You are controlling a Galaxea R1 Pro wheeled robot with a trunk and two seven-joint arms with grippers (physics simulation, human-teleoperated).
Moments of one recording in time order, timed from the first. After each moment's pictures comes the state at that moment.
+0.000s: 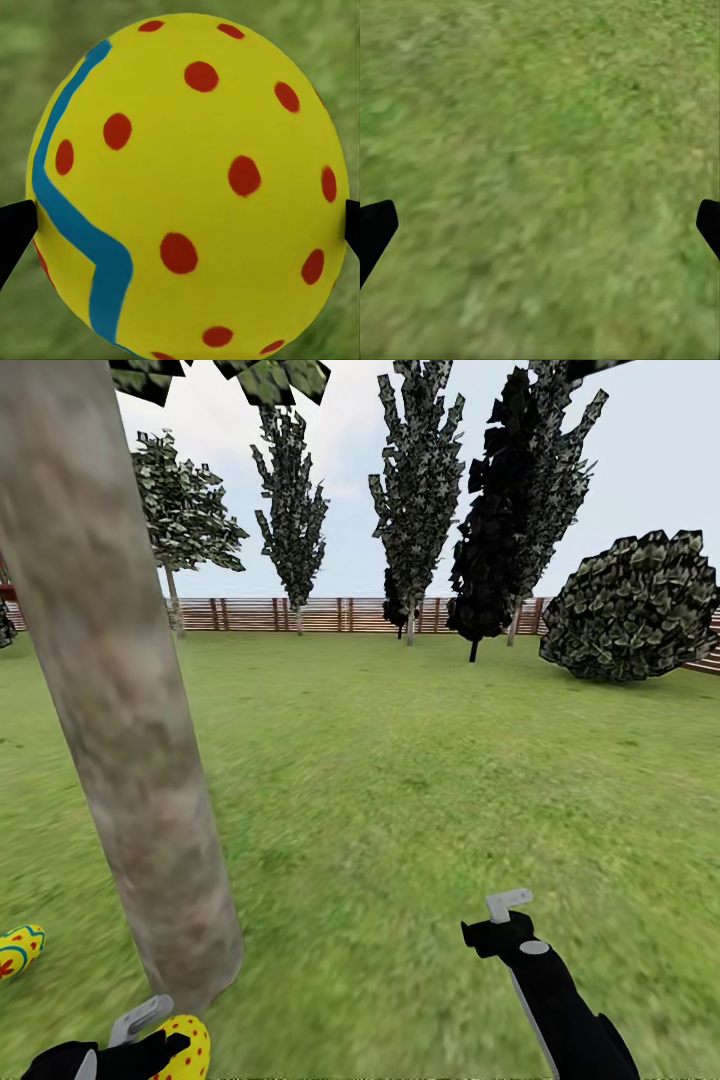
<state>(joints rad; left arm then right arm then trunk) -0.26 0.15 0.41 -0.79 0.10 0.70 -0.28 -0.32 -0.02 0.01 -1.15 0.22 0.51 0.07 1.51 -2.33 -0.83</state>
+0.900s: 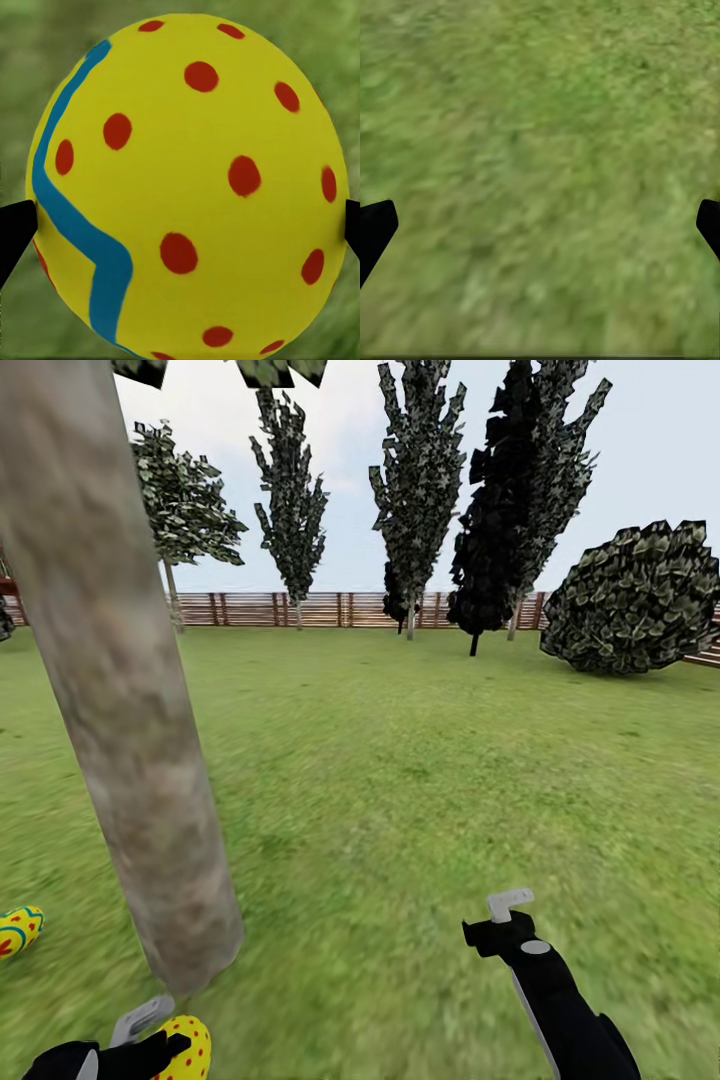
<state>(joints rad) -0.26 0.15 0.40 -0.79 0.09 0.70 -0.28 -0.32 -0.03 0.01 -1.15 0.22 0.51 0.07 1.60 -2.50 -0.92</state>
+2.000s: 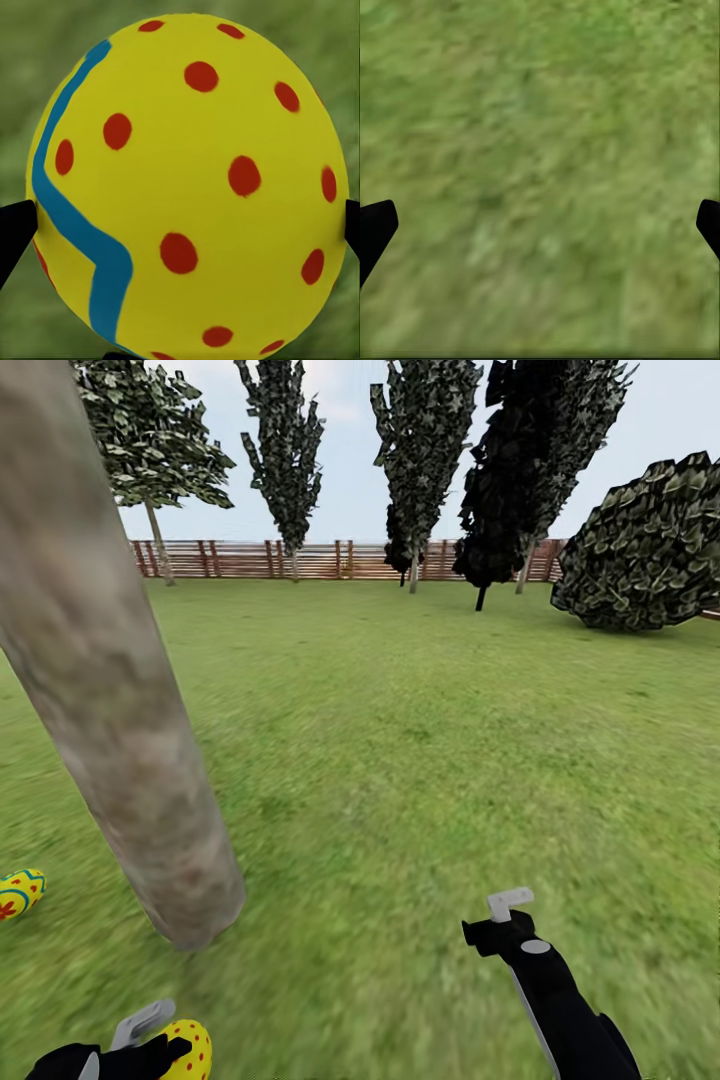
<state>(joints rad) -0.26 0.15 0.40 -0.78 0.09 0.70 -0.28 -0.32 -0.03 0.01 -1.15 0.22 0.51 0.07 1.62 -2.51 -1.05</state>
